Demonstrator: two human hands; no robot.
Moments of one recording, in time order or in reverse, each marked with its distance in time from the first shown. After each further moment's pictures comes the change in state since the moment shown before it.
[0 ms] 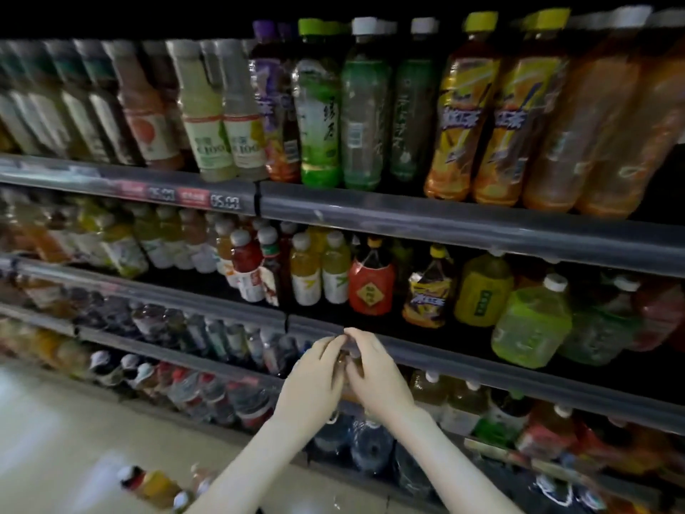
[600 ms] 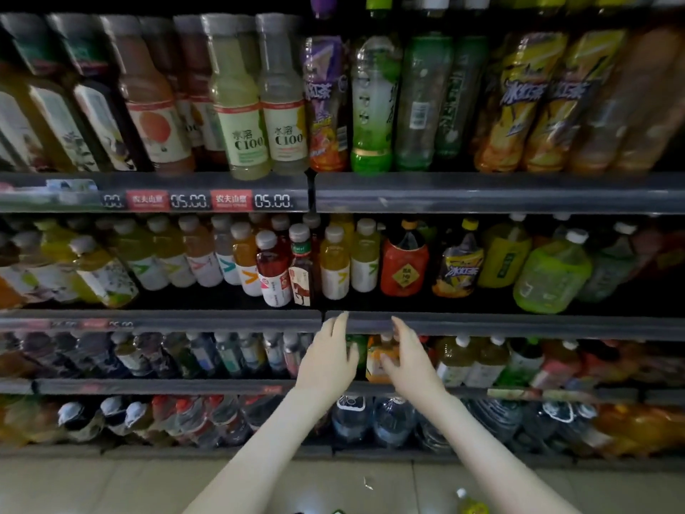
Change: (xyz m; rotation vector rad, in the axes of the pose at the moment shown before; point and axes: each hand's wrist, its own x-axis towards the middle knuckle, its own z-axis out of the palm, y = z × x) left_hand 0.028 -0.125 -0.053 -0.108 -0.233 0.080; right_hand 0.022 -0.047 0.094 0.008 0.195 0.419
